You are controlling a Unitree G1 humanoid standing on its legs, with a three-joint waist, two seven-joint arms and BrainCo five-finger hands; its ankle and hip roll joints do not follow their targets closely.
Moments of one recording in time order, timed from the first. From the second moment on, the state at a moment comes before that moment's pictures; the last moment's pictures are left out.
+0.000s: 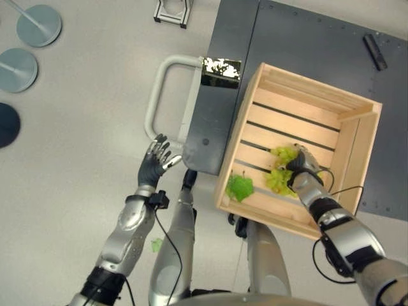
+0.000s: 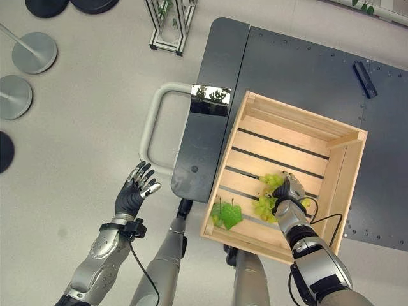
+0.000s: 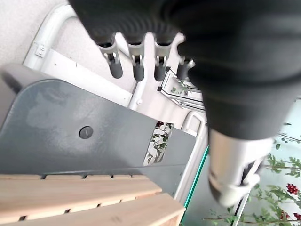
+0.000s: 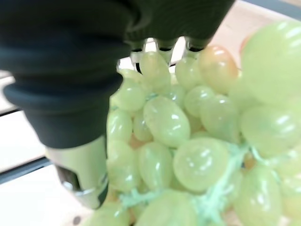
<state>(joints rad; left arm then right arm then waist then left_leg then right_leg) -0.04 0.39 -0.24 -0.10 -0.58 -0.10 0.21 -0.69 -0.37 0.27 1.10 -0.32 0.17 -0.41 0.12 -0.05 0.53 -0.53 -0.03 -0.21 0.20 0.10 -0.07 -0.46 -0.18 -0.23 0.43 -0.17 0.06</state>
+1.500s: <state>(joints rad) 0.04 0.41 -0.18 -0.09 -0.58 -0.07 0.17 -0.08 -0.27 0.12 0.23 0.17 -0.01 -0.26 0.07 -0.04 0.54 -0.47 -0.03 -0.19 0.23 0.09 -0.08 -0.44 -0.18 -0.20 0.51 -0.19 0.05</state>
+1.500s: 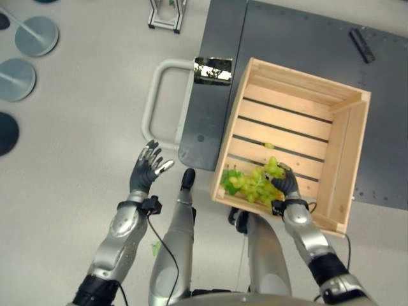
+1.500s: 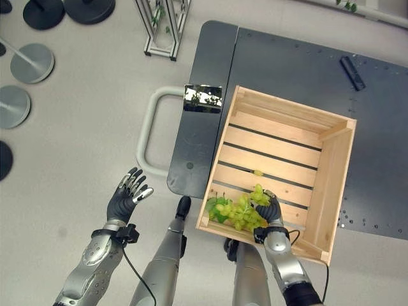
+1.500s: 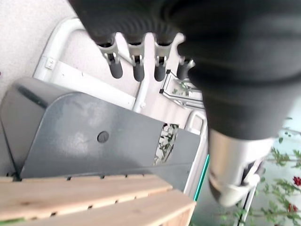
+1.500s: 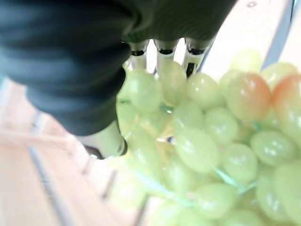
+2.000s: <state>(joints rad) 0.03 0.39 -0.17 -0.05 -0.52 -0.04 0.07 -0.07 -0.29 0.00 0.08 0.33 -0.04 -0.13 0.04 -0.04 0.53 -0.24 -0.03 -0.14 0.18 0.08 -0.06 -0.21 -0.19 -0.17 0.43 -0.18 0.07</state>
